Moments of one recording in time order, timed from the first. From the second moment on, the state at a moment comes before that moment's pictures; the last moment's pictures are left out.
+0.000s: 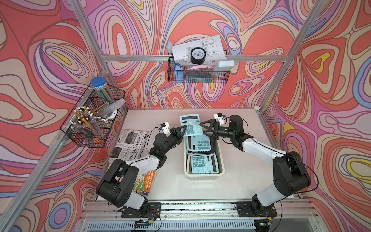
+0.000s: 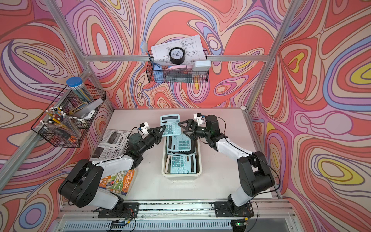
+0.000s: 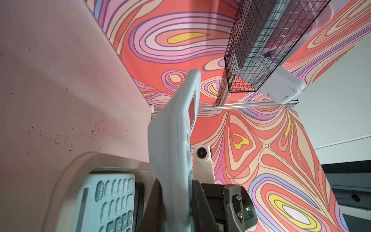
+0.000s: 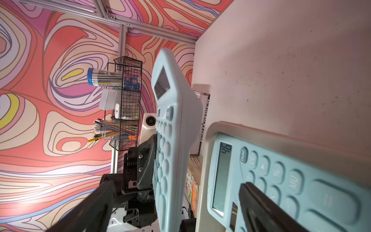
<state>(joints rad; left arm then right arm) -0.46 1.49 0.61 0.94 0.20 -1.50 0.37 1.59 0.98 0.34 -0.79 1.14</state>
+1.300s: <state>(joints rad) -0.57 1.47 0.56 0.99 -0.12 -1.55 0.68 1.60 0.98 0.46 -0.22 1.24</state>
